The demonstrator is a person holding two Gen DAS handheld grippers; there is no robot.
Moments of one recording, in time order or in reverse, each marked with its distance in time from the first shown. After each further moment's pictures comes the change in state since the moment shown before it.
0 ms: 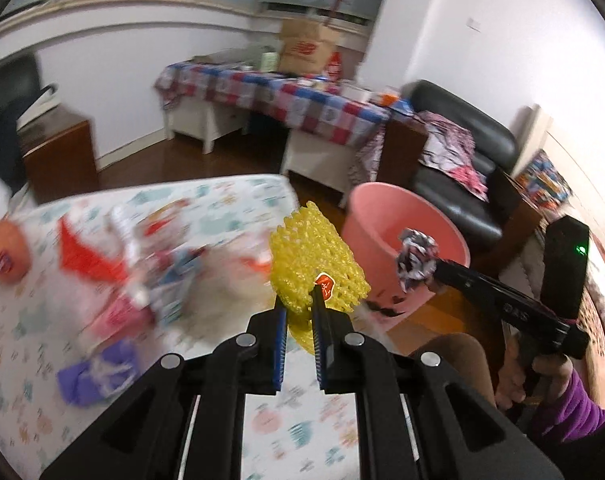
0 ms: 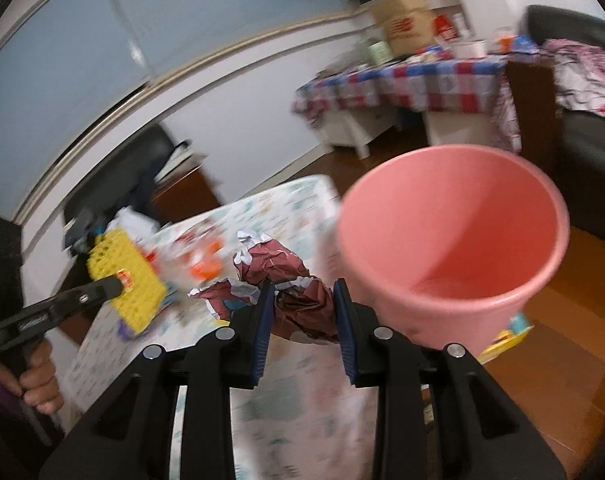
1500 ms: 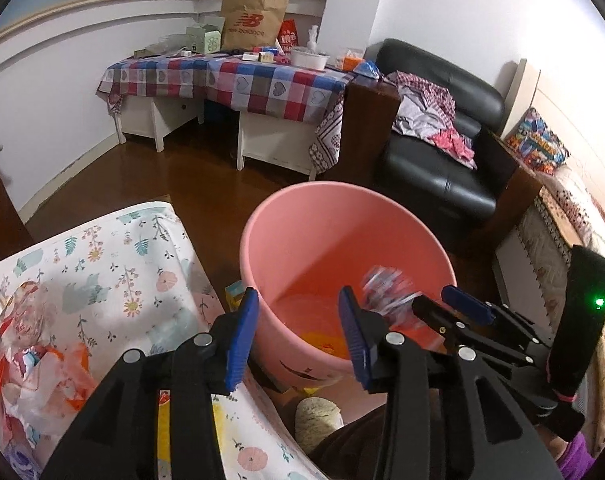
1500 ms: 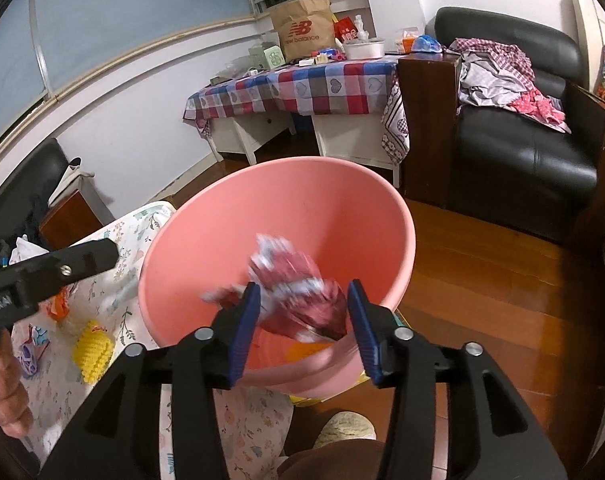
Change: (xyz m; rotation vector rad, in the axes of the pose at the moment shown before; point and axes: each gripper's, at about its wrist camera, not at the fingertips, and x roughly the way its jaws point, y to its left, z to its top) left arm 0.148 -0.108 0.065 0.099 0.108 -0.025; right arm 0.022 -0.081 0.018 0.060 0.004 -0.328
